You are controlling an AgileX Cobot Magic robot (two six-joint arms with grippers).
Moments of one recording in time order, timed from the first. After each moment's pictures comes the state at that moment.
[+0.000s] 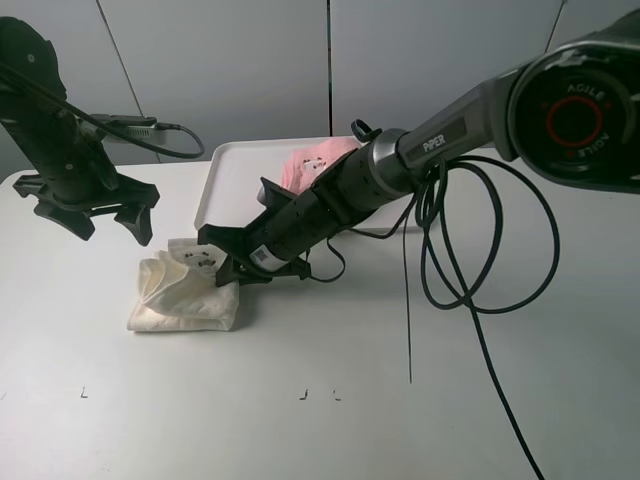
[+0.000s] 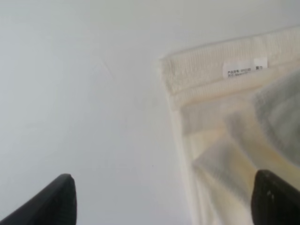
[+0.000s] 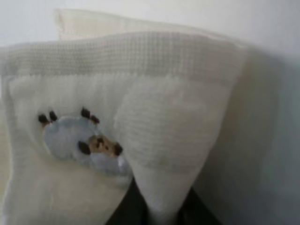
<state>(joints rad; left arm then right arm) -0.20 1.86 -1.22 0.04 0.89 -0.08 0.69 2.38 -1.46 1.37 0.57 -0.66</state>
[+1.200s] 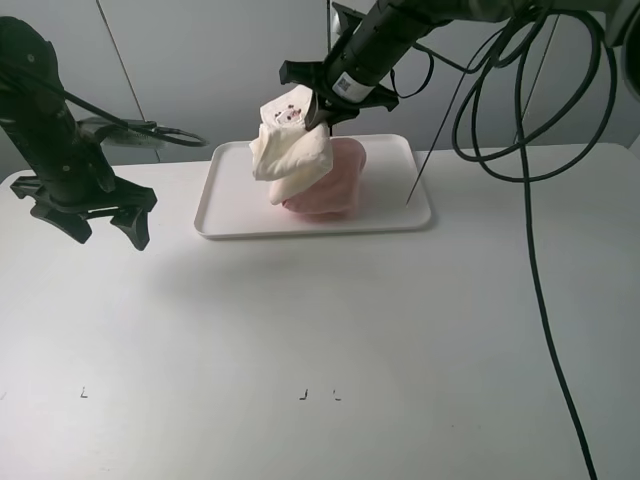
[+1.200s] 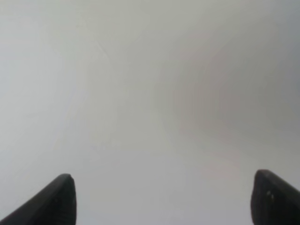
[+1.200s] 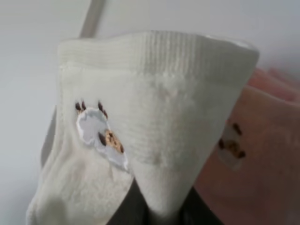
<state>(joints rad) -0.20 1.86 -1.22 0.05 0.92 -0.06 0.42 2.29 -2.00 0.43 0.88 0.01</state>
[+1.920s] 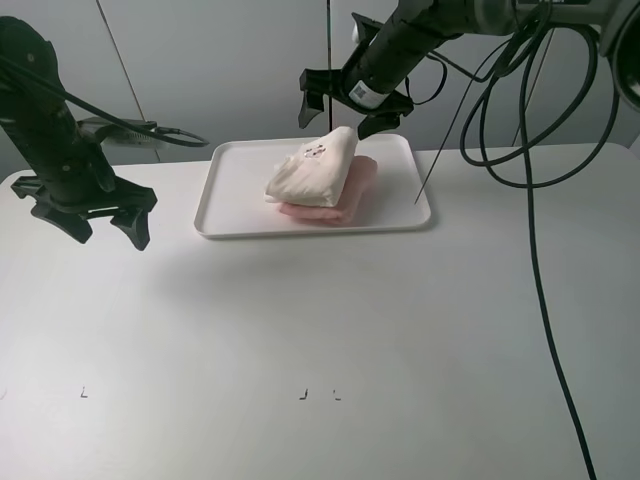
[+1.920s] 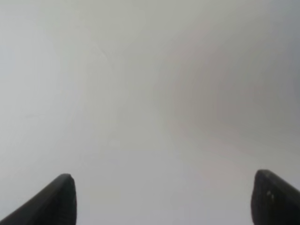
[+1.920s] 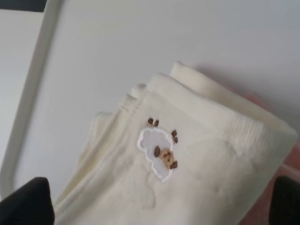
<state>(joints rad) -0.20 1.86 -1.22 0.04 0.92 -0.05 0.38 2.32 -2.00 0.37 0.84 0.03</state>
